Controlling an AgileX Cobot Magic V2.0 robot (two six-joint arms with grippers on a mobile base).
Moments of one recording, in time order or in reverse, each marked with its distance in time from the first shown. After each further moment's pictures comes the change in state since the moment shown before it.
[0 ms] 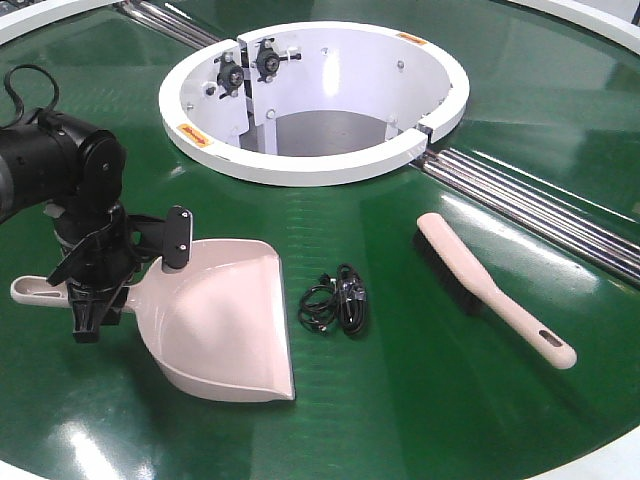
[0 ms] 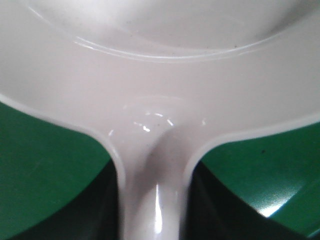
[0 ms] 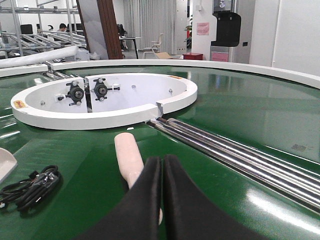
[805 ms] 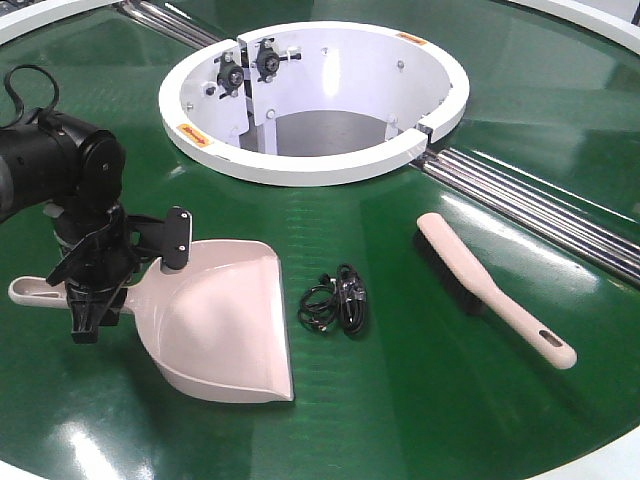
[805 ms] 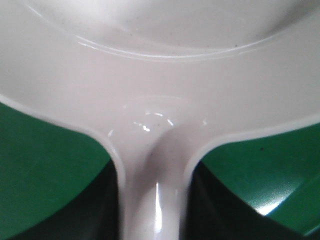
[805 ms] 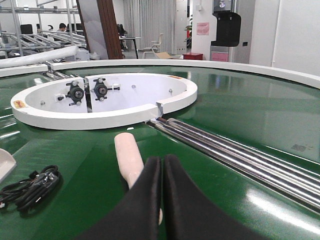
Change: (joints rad) left arm 0.000 0.000 0.000 0.003 0.006 0.000; right arm 0.000 0.000 0.000 0.000 0.000 0.000
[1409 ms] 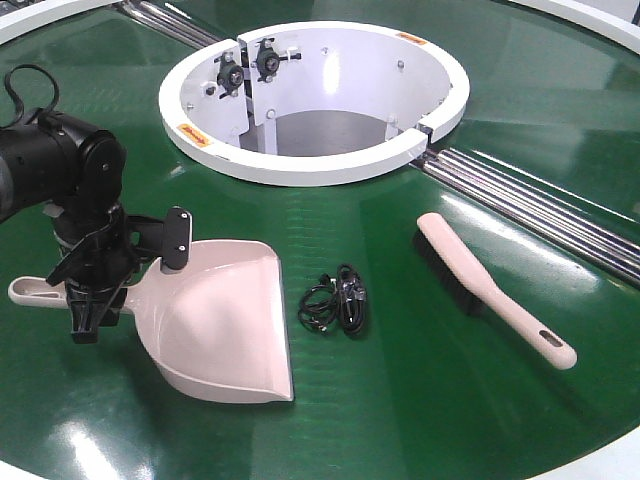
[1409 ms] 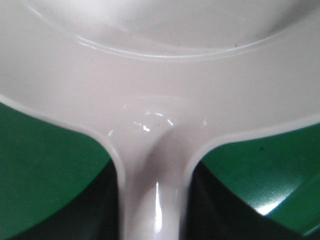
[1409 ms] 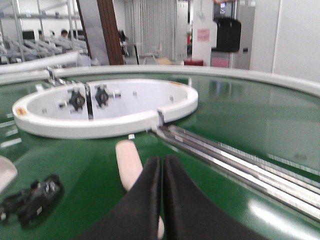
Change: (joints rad) left arm 0.000 0.000 0.000 0.001 0.002 0.000; right arm 0.000 0.000 0.001 0.000 -0.050 0.001
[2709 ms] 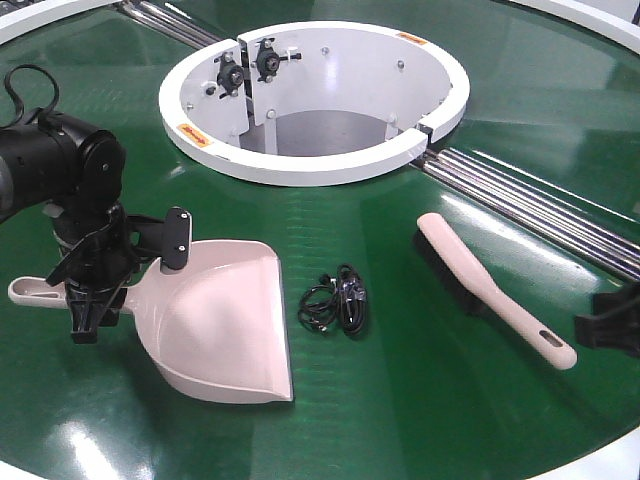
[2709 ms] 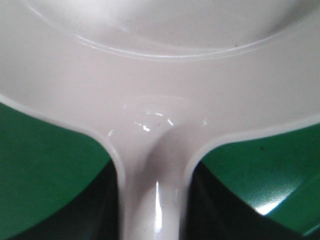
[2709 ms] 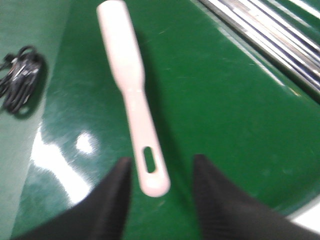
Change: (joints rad) left arm 0.000 0.000 0.000 0.001 0.000 0.000; right arm 0.054 0.927 -0.754 0.050 0.686 -0.053
